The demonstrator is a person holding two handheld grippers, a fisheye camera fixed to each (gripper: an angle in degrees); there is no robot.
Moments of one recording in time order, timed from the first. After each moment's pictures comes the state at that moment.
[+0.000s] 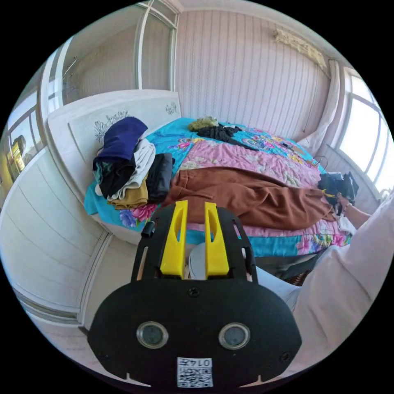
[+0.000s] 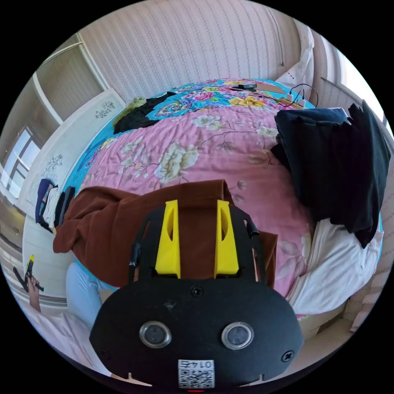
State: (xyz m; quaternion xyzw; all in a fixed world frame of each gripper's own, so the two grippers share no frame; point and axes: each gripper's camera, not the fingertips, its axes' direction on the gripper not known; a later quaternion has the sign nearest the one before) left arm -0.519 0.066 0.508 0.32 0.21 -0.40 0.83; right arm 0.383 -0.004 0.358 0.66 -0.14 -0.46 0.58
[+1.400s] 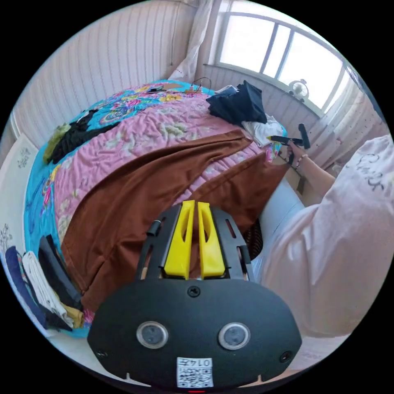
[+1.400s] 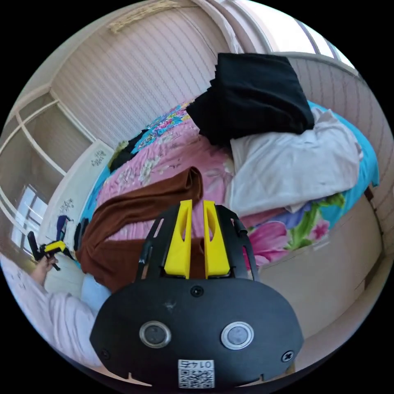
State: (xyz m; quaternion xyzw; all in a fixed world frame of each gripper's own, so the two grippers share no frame) left arm -0.255 -0.332 0.425 0.33 0.36 0.07 0.87; right arm 0.825 -0.073 0.454 0.64 -0.32 -0.39 0.58
